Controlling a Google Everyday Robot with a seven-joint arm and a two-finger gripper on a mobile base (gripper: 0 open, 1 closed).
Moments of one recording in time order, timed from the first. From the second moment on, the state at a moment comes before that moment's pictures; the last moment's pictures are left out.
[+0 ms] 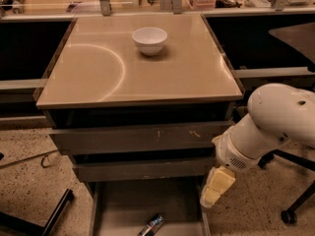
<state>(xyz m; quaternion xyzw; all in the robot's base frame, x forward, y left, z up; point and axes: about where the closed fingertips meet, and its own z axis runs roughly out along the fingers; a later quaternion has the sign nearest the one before) 0.409 -0.141 0.712 -0.56 0.81 0.13 0.13</state>
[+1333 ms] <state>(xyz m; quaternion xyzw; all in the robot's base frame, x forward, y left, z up) 0.352 -0.079 0.570 -0.62 0.78 0.08 0.05</state>
